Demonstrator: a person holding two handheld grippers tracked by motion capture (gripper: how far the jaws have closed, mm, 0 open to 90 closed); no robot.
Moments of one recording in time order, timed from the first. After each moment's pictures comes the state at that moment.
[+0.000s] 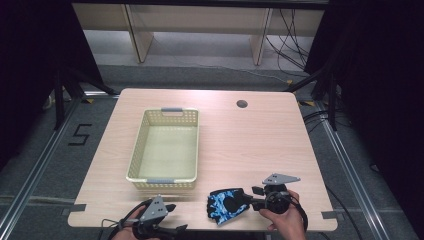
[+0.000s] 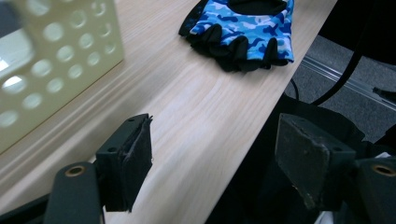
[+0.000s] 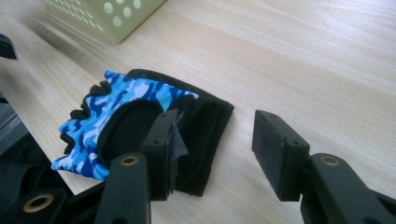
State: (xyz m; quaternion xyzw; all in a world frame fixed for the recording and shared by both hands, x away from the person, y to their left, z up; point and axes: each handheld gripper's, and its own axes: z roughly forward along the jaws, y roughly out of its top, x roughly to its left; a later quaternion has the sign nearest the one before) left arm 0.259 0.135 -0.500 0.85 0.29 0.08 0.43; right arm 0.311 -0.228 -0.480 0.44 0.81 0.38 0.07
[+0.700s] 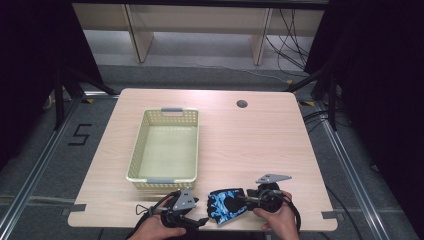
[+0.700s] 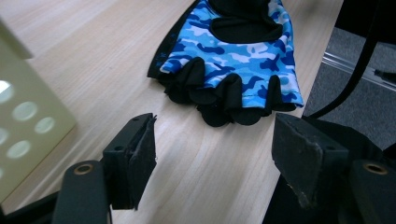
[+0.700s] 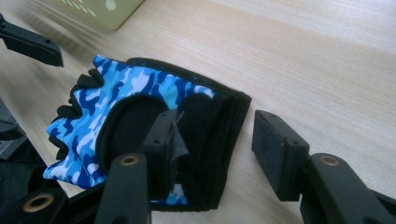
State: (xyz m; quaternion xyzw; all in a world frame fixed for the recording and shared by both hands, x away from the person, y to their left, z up) left arm 0.286 0.077 -0.506 0.88 0.25 0.07 0.41; right arm 0.319 -0.215 -0.496 0.46 0.81 0.37 0.04
